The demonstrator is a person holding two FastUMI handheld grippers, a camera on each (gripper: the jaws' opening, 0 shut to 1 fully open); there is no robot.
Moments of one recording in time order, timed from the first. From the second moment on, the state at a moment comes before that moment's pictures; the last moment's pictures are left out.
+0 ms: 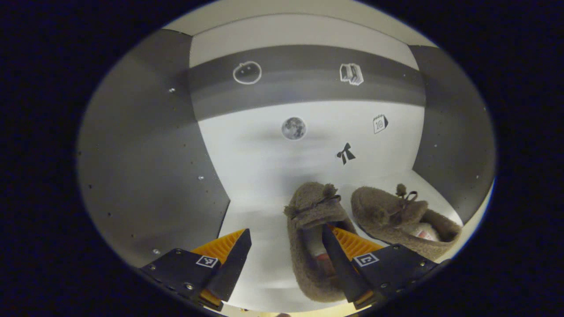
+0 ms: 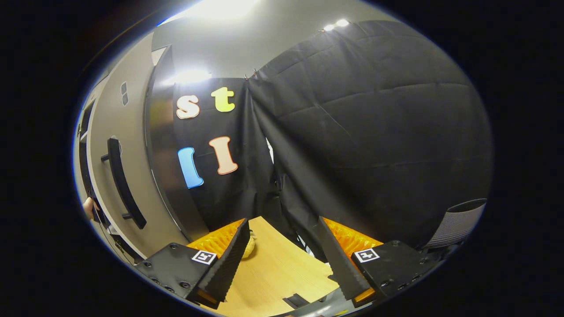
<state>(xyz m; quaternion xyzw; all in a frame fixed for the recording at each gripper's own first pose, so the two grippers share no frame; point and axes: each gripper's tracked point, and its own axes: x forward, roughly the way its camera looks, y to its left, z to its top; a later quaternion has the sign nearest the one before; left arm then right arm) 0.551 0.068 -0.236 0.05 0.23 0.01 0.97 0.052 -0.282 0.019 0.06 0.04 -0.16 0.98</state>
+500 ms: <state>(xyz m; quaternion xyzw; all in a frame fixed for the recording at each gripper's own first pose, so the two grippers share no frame) 0.422 0.035 -0.114 0.06 0.06 -0.03 1.00 0.100 -0.248 0.050 0.06 0.03 -0.08 0.99</state>
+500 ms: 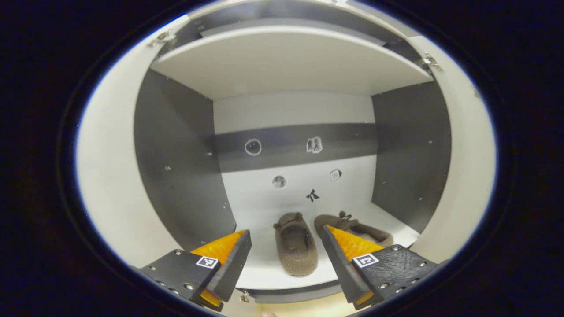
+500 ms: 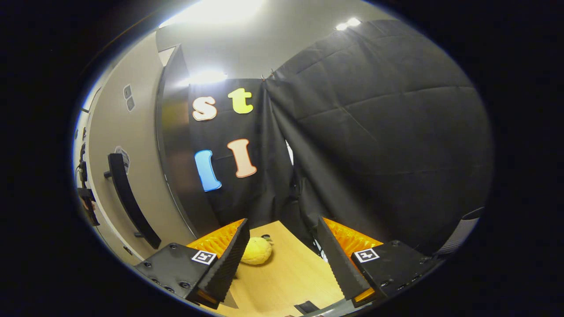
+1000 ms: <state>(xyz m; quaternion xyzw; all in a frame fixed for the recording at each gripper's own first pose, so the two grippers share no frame) 0.302 0.044 -0.106 0.00 -0.01 0.04 1.00 0.151 -0.197 0.100 0.04 0.01 0.06 1.00</state>
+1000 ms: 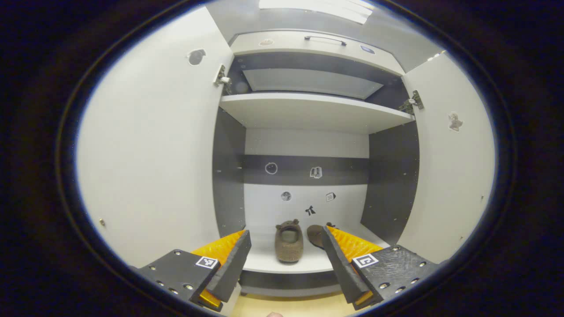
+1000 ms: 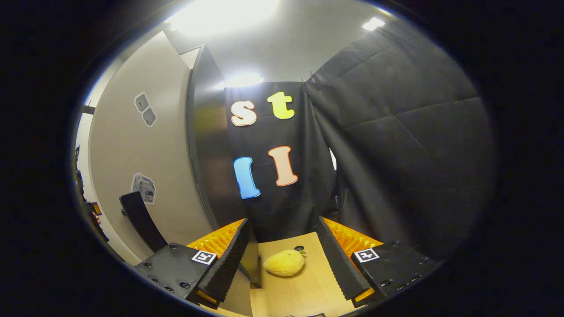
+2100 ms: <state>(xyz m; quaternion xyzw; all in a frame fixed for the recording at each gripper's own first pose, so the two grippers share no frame) 0.199 0.090 -0.170 -0.04 0.02 0.03 1.00 0.125 -0.095 0.104 -0.03 -0.01 0.10 0.99</state>
